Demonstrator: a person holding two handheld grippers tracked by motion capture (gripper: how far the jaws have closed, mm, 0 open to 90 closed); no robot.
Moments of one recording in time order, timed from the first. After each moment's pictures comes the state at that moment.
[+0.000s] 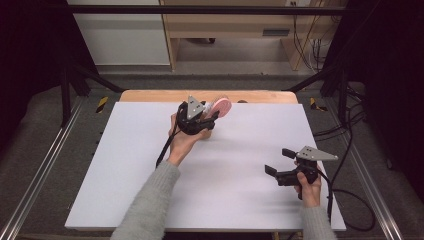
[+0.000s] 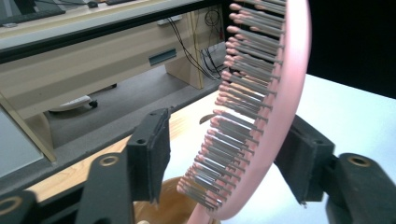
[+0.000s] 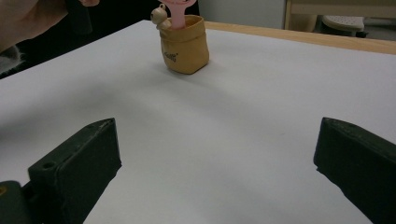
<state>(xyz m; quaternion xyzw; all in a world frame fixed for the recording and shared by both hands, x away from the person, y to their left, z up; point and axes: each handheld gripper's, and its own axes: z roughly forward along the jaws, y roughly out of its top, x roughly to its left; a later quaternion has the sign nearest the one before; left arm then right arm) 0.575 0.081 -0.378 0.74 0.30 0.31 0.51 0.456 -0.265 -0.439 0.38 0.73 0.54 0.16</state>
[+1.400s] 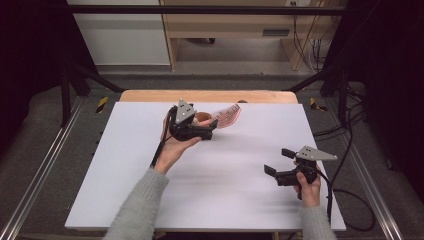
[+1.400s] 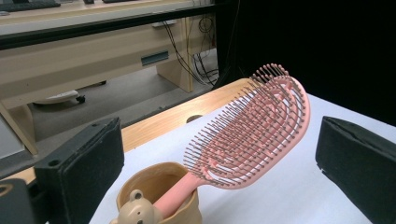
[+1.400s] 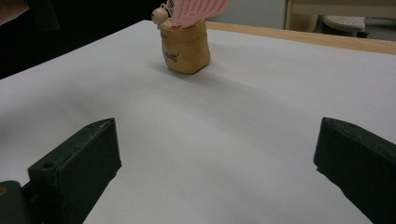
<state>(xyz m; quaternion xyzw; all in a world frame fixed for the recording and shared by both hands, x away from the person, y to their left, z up) 0.543 0.101 -0.362 0.73 0.32 0.28 0.54 0.456 -0.263 -0.439 0.38 0.73 0.54 0.16</state>
